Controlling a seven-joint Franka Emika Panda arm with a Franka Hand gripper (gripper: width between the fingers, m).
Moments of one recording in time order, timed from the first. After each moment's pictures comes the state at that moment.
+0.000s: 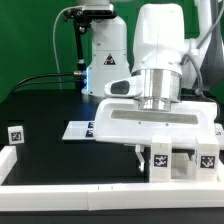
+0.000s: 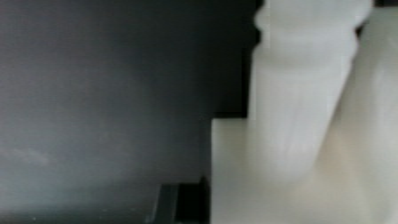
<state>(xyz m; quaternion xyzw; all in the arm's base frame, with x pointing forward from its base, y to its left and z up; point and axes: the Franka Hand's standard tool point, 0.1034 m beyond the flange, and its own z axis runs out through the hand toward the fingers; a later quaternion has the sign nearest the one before) 0.564 0.040 0.013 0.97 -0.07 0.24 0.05</state>
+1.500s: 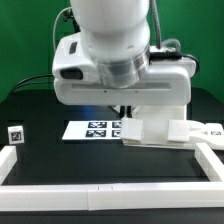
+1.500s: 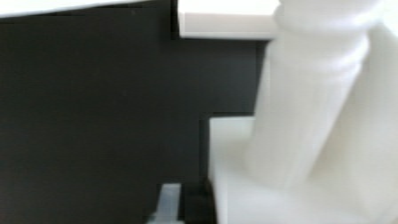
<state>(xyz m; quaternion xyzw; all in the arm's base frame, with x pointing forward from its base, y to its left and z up) 0.533 -0.001 0.099 0.94 -0.09 -0.33 -0.04</state>
